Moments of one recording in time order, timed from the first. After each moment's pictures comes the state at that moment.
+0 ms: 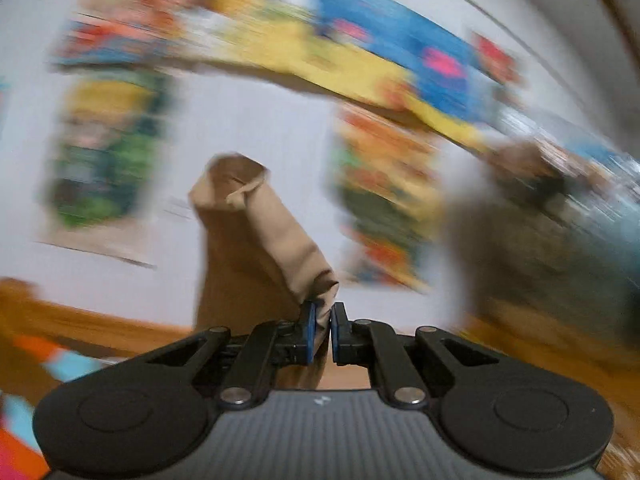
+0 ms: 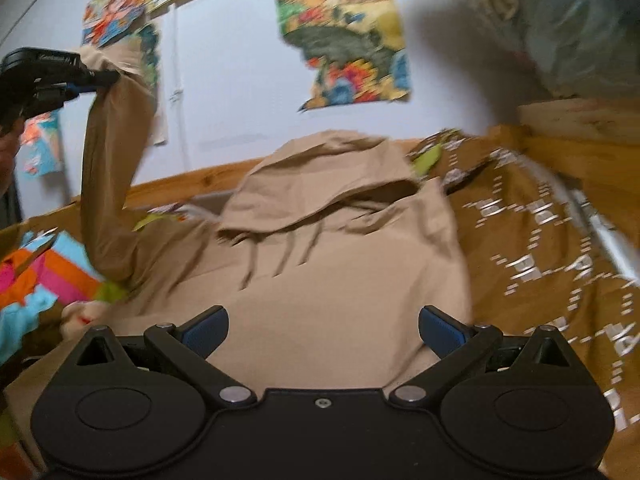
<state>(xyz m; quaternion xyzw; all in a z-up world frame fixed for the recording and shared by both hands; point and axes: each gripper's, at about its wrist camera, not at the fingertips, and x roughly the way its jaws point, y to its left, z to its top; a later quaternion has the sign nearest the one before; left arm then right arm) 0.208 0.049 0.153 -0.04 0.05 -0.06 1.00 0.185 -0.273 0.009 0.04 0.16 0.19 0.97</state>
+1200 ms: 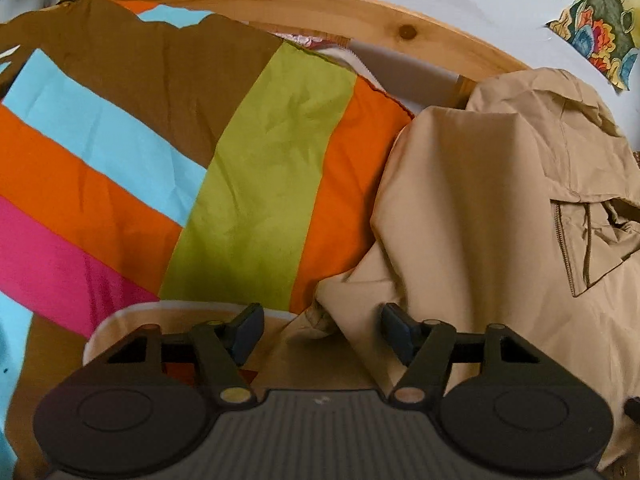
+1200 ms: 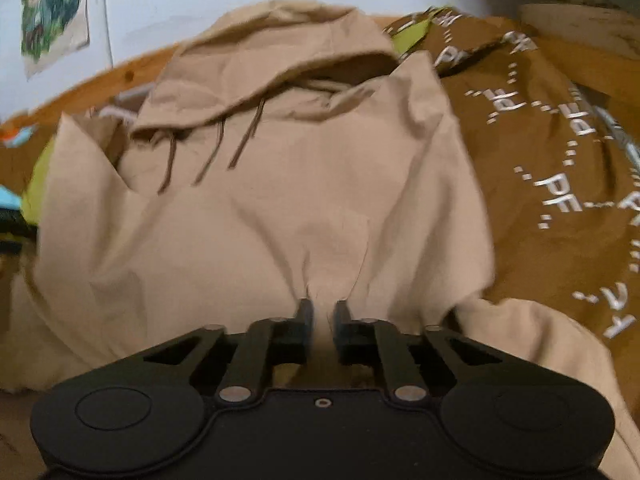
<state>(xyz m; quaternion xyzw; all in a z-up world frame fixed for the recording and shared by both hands) 0.329 0.170 -0.056 -0.16 0.37 0.13 0.91 0.281 -0.245 -0.044 0.00 0.32 0.14 0.94</state>
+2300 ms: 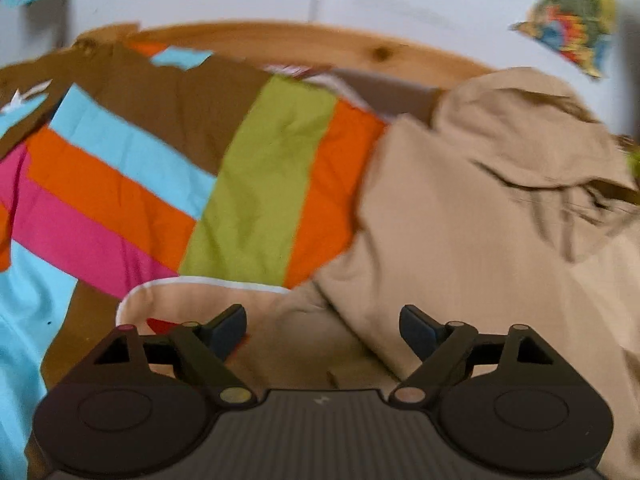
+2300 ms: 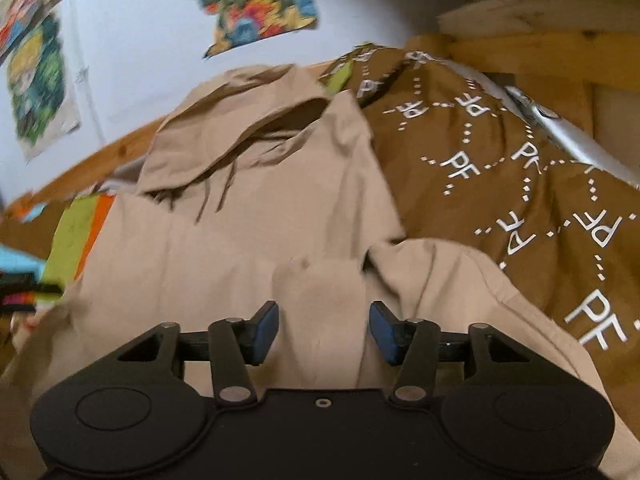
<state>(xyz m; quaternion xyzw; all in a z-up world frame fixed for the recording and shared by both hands) 0.268 0.115 -0.039 -0.11 0.33 0.13 0.93 0.226 -0.296 -0.039 0.11 0.27 0.10 0.95</state>
